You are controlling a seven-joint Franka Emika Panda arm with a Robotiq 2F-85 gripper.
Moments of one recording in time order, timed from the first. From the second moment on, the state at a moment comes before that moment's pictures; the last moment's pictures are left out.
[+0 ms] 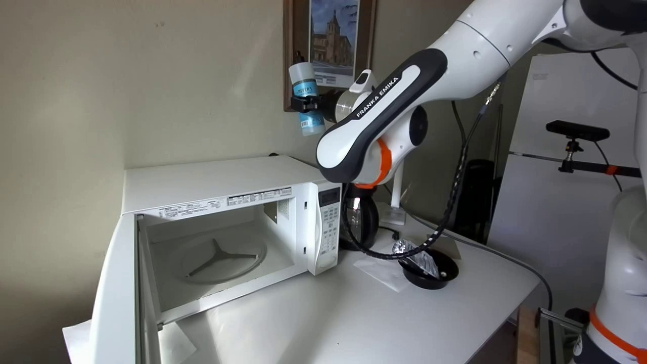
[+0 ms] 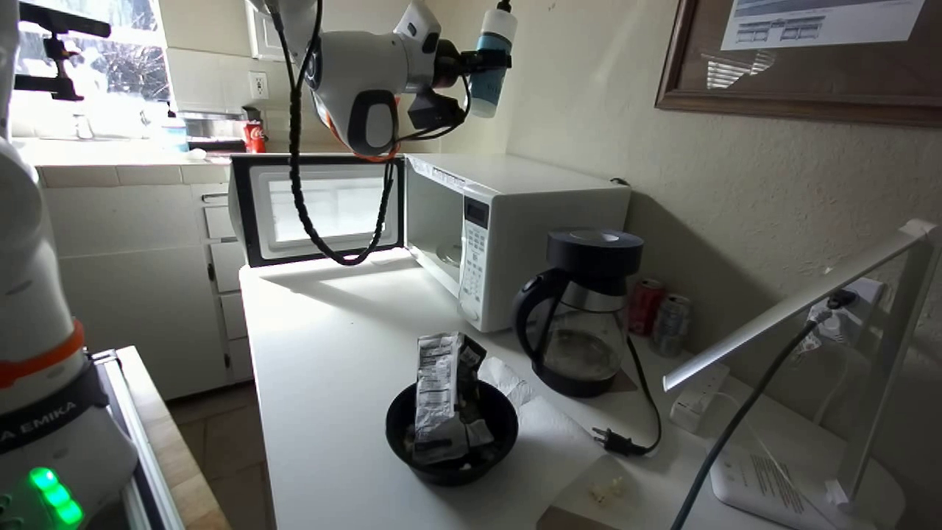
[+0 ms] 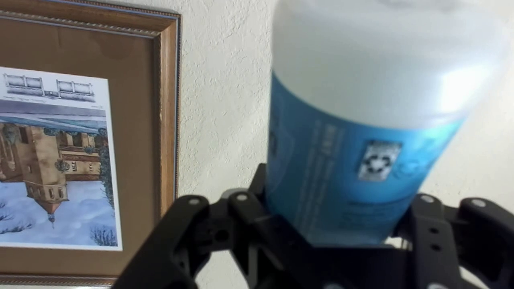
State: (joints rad) arm 0.13 0.19 0.05 -2.28 0.37 4.21 -0.40
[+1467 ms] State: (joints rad) arm 0.21 0.24 0.08 -2.16 0.40 4.21 -0.40
